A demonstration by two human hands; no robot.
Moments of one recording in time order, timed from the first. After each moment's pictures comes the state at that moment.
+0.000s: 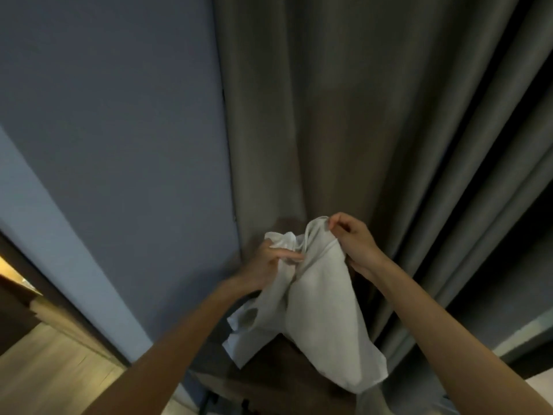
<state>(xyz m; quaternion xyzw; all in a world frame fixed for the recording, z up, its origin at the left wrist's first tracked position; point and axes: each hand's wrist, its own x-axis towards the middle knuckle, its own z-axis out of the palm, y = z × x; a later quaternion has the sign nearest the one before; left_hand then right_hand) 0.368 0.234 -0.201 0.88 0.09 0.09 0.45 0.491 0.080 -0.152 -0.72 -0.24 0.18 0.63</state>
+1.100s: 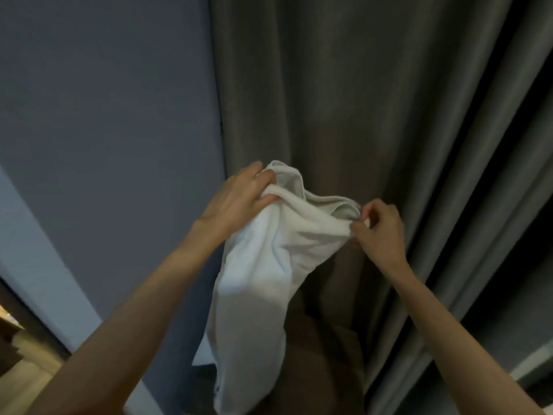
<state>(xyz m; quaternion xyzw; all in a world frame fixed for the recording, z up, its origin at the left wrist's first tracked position) 0.387 0.290 -0.047 0.94 0.01 0.33 0.05 0.529 0.067 -0.104 -0.82 -0.27 -0.16 0.48</state>
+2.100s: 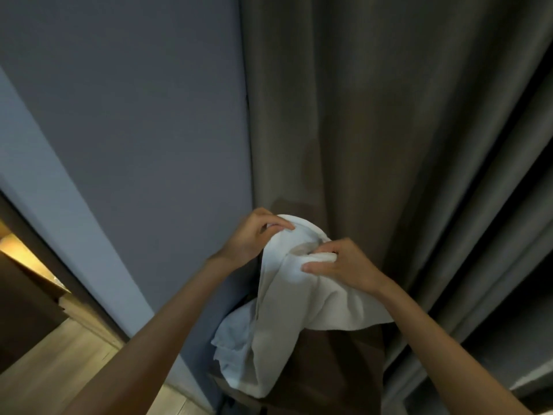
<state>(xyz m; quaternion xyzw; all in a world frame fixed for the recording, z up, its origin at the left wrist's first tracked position) 0.352 0.295 -0.151 0.88 0.08 0.23 0.41 0.465 0.107 -0.165 -0.76 -0.44 0.21 0.43</state>
